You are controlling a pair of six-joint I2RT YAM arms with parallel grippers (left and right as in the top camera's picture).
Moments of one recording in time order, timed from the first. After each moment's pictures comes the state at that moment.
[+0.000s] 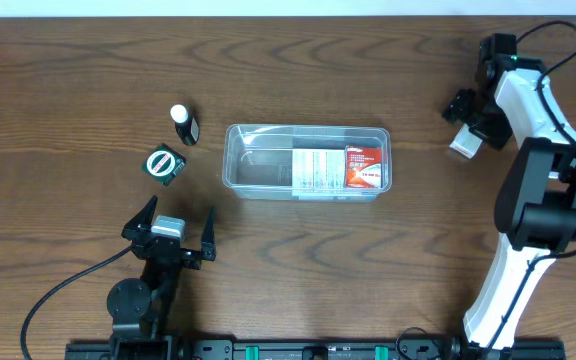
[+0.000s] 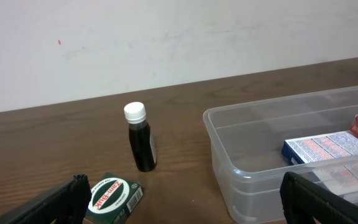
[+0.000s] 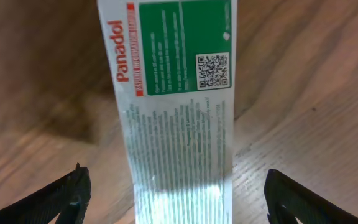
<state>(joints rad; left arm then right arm) 0.00 0.01 0.02 -0.10 0.20 0.09 -0.12 2.23 1.76 -0.97 0.15 0.57</state>
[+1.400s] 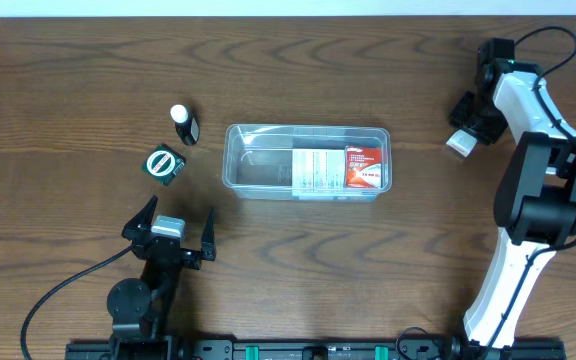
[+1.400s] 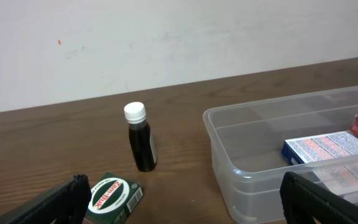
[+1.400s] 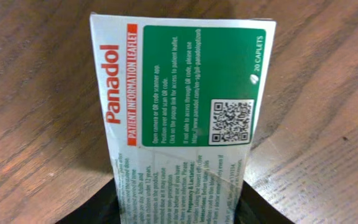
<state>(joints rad) 0.00 0.01 0.02 -0.10 0.20 0.09 -0.14 2.27 1.76 -0.92 0.13 0.54</state>
